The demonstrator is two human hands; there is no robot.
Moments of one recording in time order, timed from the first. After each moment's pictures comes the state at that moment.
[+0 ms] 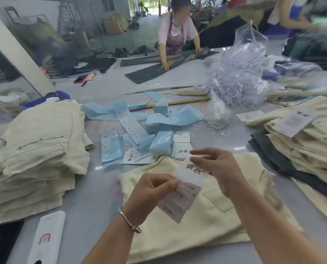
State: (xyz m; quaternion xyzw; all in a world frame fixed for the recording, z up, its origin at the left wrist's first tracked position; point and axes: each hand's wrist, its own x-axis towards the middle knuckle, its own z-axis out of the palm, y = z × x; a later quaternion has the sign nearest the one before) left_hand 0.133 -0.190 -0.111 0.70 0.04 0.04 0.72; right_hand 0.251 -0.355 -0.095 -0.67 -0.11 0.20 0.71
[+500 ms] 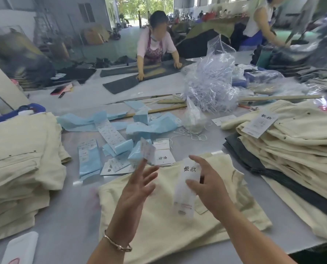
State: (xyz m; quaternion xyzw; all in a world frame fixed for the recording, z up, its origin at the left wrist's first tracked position) left_hand 0.135 -0.224 -0.111 0.60 0.07 0.13 0.79; right_hand 0.225 -0.397 -0.114 -0.76 -0.12 0.09 0.63
